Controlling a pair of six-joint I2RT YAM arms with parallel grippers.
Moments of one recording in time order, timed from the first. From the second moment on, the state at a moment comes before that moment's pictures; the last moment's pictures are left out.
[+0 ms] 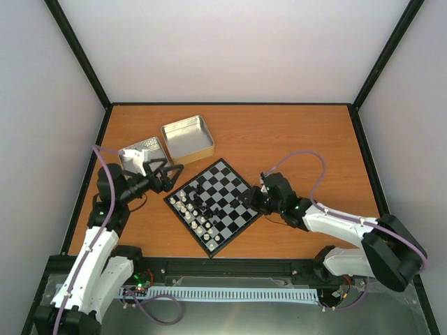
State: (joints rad) left arm -0.09 0.65 0.56 -0.04 0.67 -0.38; right arm 0.74 1.26 0.50 0.10 -0.26 1.08
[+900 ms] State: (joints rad) left arm -0.55 1.10 0.28 0.71 0.62 -1.01; right arm 0.74 1.25 0.48 0.59 -0.35 1.48
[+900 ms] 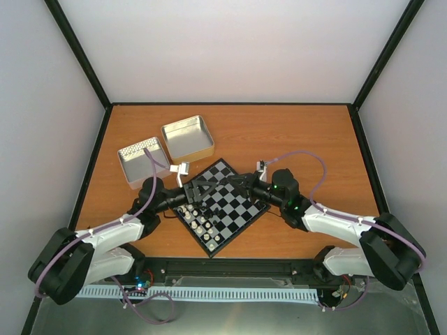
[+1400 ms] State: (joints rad) left arm -0.55 1.14 0.27 0.85 0.63 -1.10; right arm 0.74 1.29 0.48 0.65 -0.38 1.52
